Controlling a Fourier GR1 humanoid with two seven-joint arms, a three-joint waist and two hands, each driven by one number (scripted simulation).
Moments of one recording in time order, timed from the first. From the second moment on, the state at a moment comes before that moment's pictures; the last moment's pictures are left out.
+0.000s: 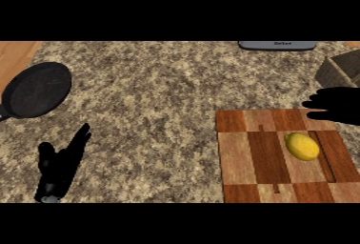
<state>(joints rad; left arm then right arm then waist) 0.07 0.39 -0.22 -1.48 0.26 0.18 0.18 -0.47 -1.23 0.41 -1.58 0.37 0.47 -0.68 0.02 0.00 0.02</state>
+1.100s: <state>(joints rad) 0.08 0.36 -0.19 -1.48 0.23 0.17 0.21 -0.47 -0.99 0.53 -1.34 0.58 0.32 -0.80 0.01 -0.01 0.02</state>
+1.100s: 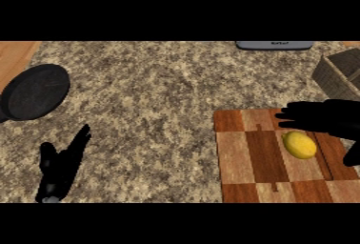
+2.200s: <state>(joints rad) 0.10 0.34 -0.15 -1.49 0.20 0.13 0.20 -0.48 -0.85 0.55 -1.23 0.80 0.30 -0.79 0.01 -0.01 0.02</state>
